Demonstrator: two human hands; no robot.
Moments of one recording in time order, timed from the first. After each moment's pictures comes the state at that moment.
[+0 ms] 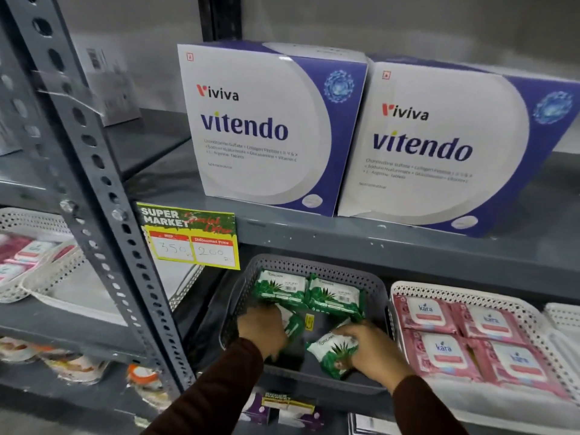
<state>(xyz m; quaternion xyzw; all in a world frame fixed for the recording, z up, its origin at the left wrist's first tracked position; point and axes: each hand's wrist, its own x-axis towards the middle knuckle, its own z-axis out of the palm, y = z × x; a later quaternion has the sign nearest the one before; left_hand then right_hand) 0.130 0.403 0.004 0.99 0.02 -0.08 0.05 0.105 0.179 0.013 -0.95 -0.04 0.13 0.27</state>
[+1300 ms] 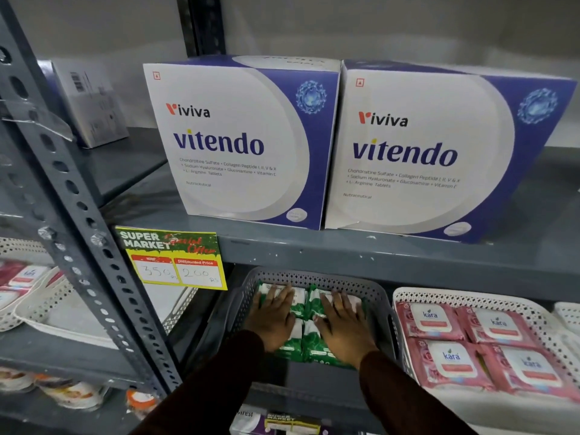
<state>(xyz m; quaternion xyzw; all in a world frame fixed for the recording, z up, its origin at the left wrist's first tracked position) 0.183 0.409 -0.018 0.99 -0.13 -0.06 0.08 0.173 0.212 -0.025 -0.98 -0.10 0.05 0.14</state>
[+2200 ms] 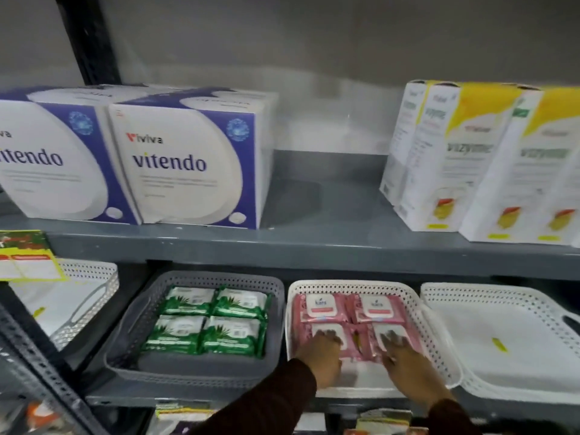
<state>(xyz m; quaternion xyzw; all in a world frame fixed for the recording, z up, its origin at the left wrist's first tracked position) 0.092 0.114 0.010 0.95 -0.31 -0.07 0.08 0.049 -0.090 0.002 -0.98 0.08 0.09 0.16</state>
